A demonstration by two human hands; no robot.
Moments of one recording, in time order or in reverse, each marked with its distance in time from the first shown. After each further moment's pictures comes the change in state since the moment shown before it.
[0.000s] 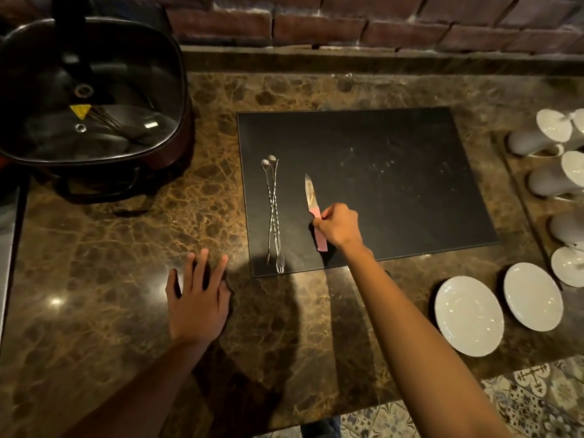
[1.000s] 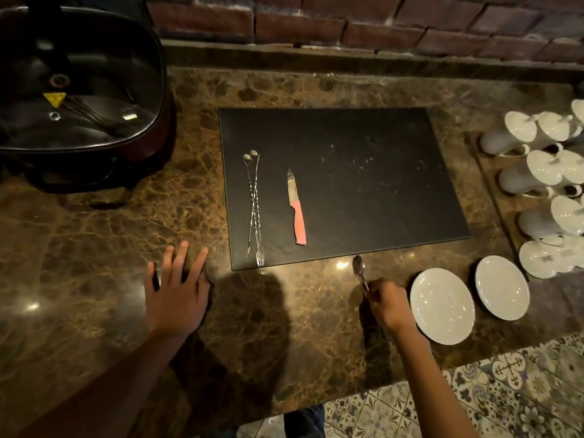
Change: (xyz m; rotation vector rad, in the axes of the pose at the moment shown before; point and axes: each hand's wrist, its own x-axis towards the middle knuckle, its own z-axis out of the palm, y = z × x) left_hand -0.001 0.002 -0.001 -0.019 0.022 -0.022; right_hand -0.112 0.160 -0.064 -0.308 -0.052 0.130
